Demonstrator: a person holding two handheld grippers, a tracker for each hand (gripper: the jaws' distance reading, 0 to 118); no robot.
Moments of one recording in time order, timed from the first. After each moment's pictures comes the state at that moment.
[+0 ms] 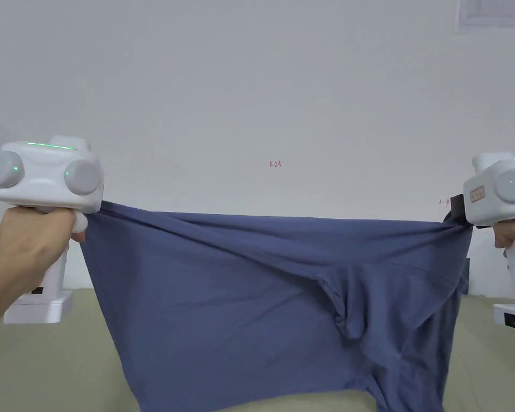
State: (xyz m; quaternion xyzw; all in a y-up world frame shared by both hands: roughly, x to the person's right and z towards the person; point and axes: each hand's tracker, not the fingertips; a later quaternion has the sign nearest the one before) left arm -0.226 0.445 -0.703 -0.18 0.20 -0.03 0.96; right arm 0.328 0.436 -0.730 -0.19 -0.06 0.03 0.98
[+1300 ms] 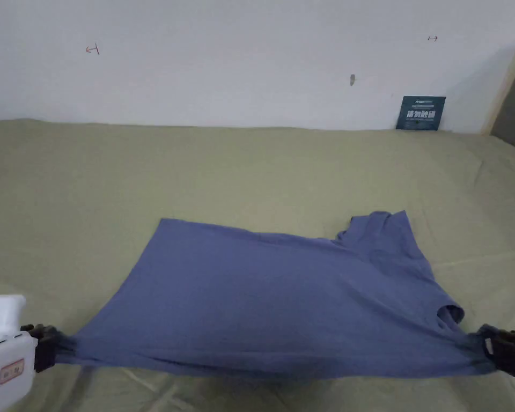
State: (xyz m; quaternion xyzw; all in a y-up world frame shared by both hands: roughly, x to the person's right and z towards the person) left arm -0.261 0.164 -0.280 -0.38 0.06 0.03 0.92; right arm 0.366 0.165 -0.296 -0.39 0.00 -0.01 0.92
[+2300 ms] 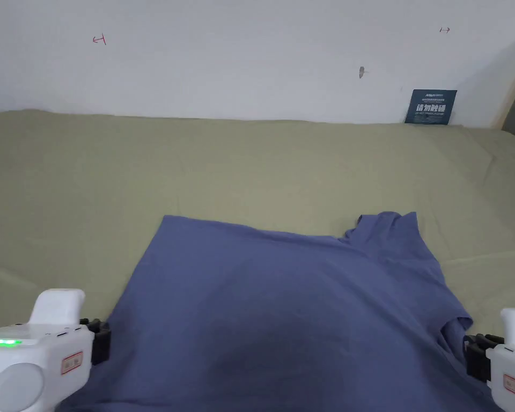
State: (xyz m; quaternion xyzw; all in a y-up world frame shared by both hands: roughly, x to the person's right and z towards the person) left arm -0.214 0.150 -0.315 -0.39 0.01 0.03 0.92; right arm 0.323 0.149 -0.306 -0.35 0.00 0.00 0.94
